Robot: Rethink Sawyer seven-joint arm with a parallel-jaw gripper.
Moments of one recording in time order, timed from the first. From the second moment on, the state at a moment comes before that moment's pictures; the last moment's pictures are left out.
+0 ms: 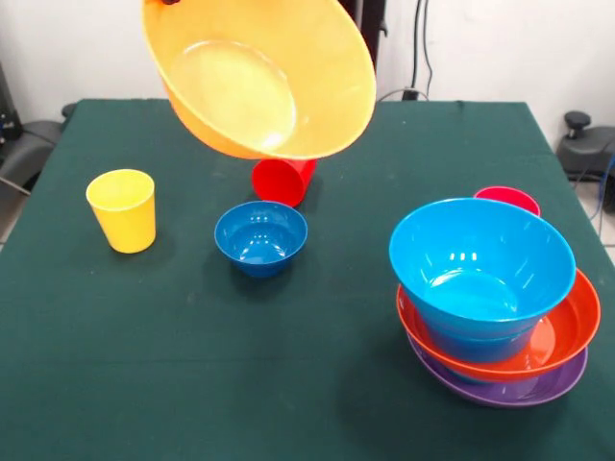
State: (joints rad) arm -0.36 -0.89 -0.10 1.49 0.02 0.91 1.73
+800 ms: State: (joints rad) arm -0.30 -0.88 -0.10 1.53 0.02 0.86 1.73
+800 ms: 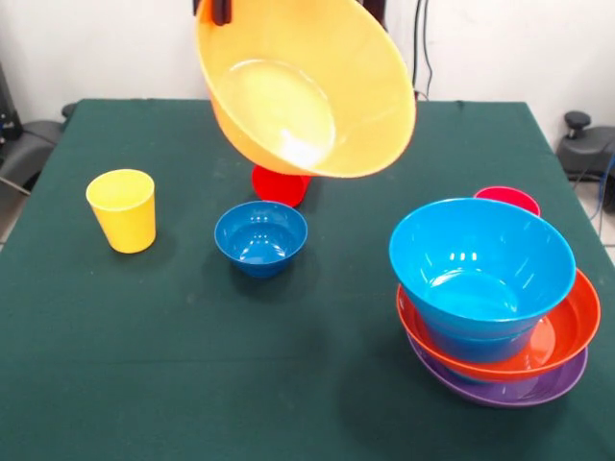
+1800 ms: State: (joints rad) arm -0.21 -0.88 -0.11 1.53 0.03 0.83 1.78
